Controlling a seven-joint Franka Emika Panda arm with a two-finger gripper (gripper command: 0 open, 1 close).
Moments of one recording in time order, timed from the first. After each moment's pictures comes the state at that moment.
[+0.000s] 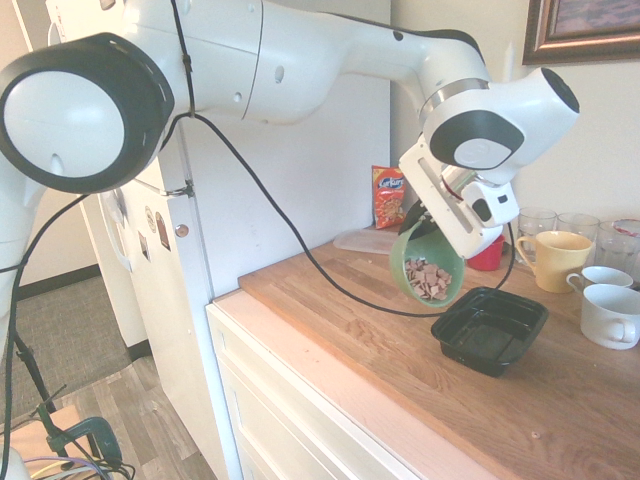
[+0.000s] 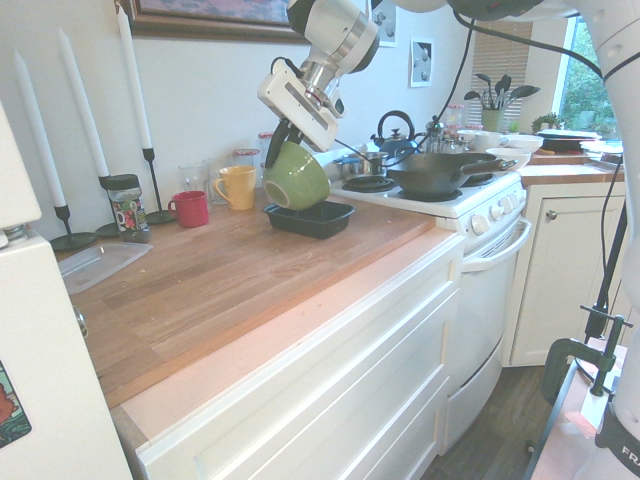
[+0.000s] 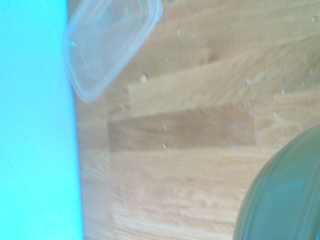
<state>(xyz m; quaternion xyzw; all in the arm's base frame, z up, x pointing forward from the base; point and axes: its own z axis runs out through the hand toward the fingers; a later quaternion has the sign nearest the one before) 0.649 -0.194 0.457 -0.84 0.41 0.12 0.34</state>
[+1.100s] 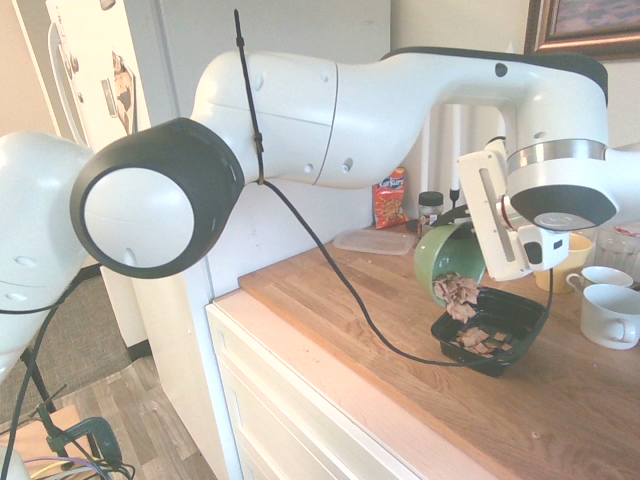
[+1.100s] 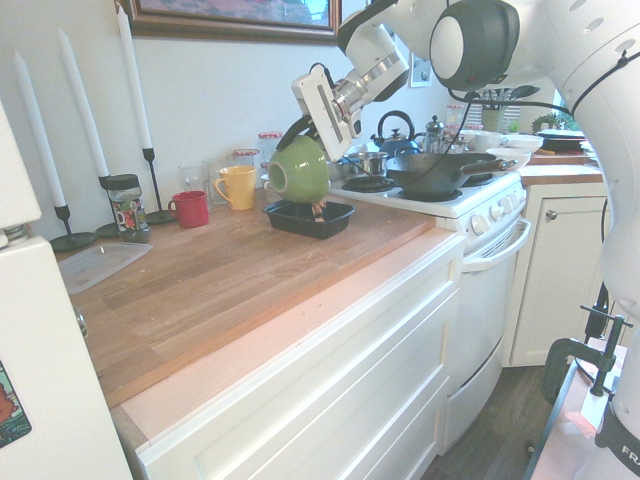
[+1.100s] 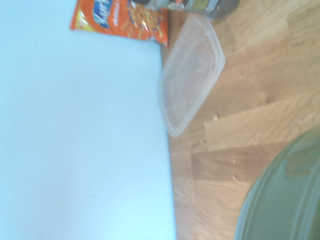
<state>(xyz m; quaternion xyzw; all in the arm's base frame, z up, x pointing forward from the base) 0.663 -0.282 0.424 -0.75 0.38 0.16 0.51</state>
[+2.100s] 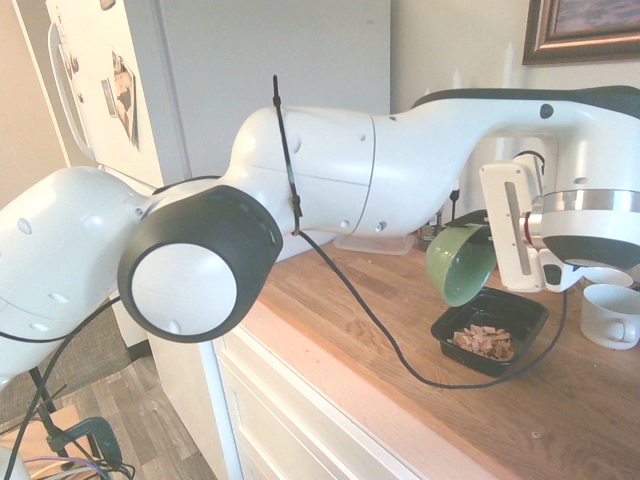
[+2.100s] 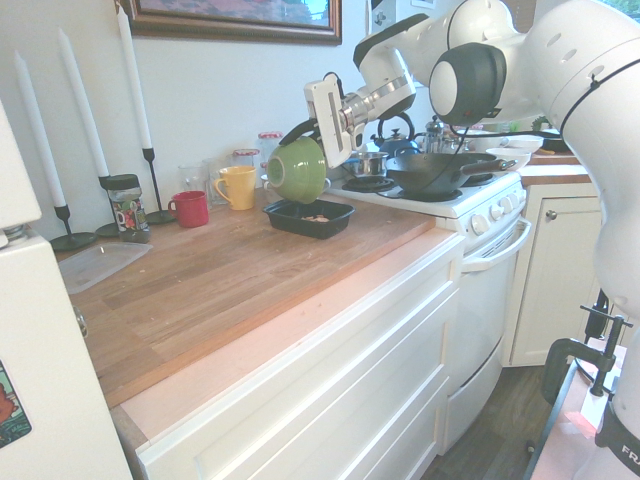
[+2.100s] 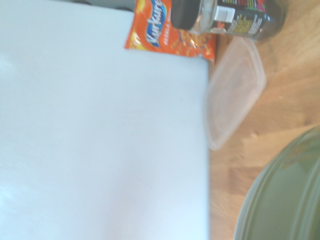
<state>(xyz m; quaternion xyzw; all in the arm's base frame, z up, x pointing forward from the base) 0.671 -0.298 0.417 -0.75 0.35 0.16 0.54</state>
